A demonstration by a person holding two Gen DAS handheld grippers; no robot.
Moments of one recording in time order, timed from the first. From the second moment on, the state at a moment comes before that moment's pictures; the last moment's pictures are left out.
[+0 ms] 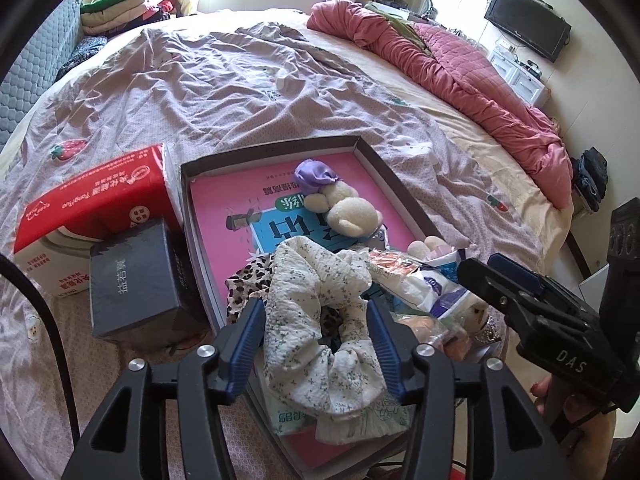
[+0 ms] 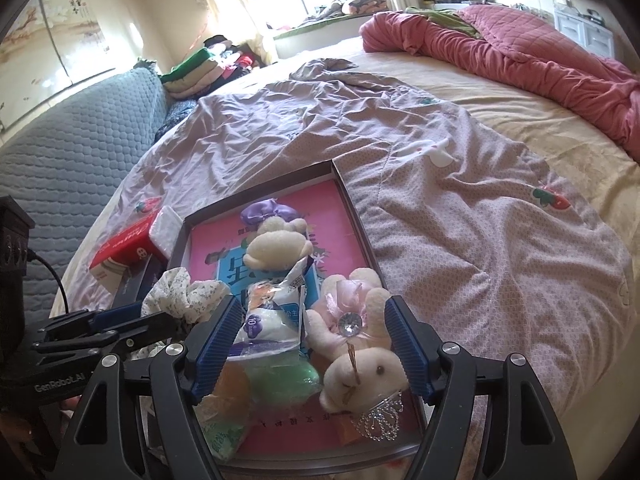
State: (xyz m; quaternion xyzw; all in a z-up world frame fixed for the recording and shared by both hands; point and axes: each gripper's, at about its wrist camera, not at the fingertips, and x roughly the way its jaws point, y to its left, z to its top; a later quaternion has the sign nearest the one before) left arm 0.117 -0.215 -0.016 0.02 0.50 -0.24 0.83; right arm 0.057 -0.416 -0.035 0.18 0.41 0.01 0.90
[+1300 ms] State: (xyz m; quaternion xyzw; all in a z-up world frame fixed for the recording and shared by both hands) left arm 0.019 -0.098 0.073 0.00 0.46 -0.10 0.88; right arm -0.021 -0.342 0.078 0.11 0.37 0.07 0.92
